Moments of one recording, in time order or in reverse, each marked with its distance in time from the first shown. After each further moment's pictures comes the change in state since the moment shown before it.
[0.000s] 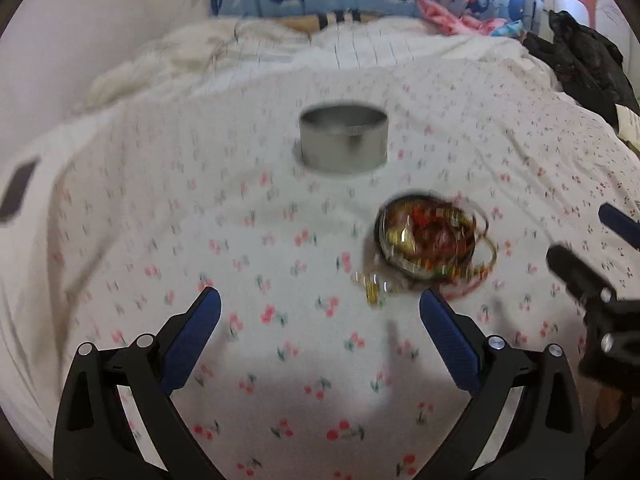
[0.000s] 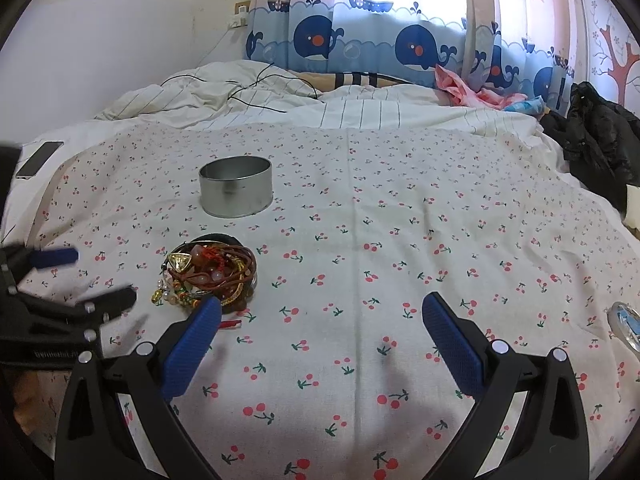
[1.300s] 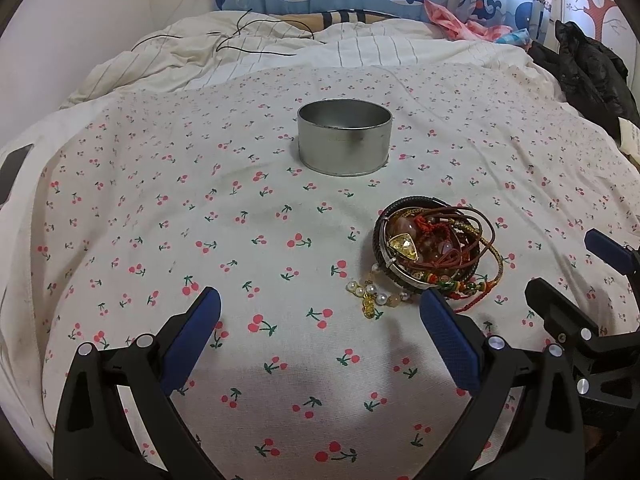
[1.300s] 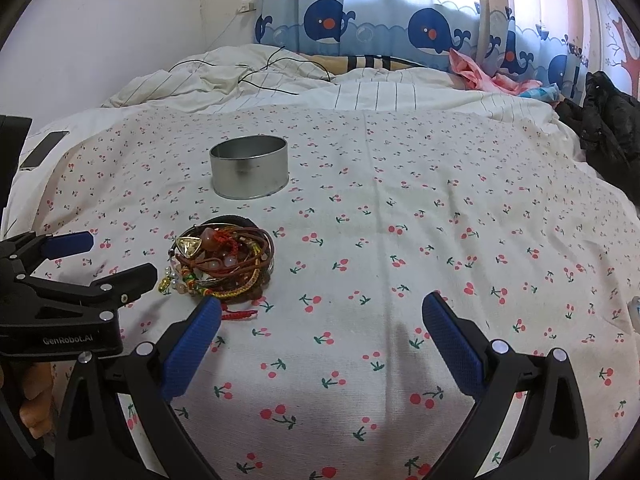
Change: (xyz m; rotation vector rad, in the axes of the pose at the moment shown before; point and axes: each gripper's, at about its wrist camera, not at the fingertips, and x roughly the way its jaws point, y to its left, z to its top) left arm 0.018 0.002 -0.002 -0.059 0.037 -0.054; right arm 0.016 0.009 -0.005 -0.009 0.055 0.044
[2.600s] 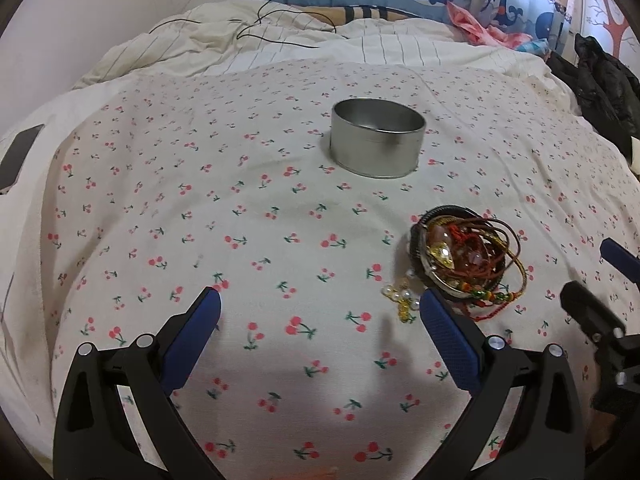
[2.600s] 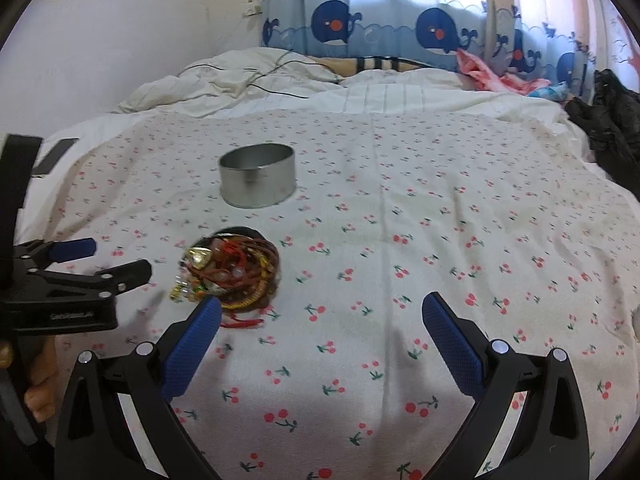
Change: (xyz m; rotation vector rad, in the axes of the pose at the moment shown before) left arm 0.005 0.030 0.007 -0.060 0.036 0.013; right arm -0.003 -0.004 0.016 0.001 0.014 0.110
